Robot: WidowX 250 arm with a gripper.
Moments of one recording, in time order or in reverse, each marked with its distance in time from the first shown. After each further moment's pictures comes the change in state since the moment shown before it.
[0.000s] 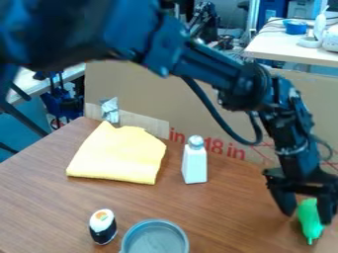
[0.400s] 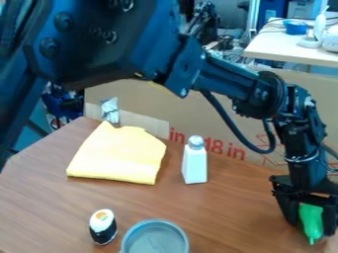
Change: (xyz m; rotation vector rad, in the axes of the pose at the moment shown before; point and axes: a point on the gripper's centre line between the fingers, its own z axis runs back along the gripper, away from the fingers) arm 0.002 -0.005 -0.013 0.039 0.038 -0.023
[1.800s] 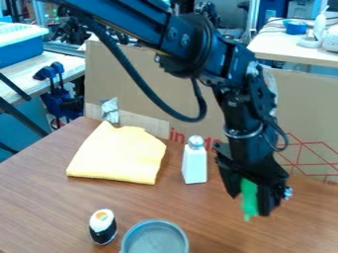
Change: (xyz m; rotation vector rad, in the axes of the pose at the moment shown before) arm -0.068 0.042 0.087 0.216 -0.116 -0.109
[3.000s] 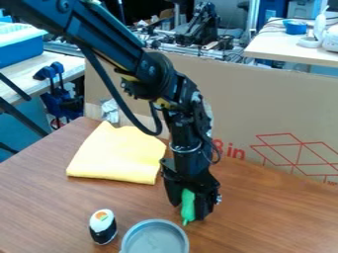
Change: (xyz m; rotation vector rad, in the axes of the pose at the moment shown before) arm -0.034 0.078 -0.045 0.038 0.143 0.129
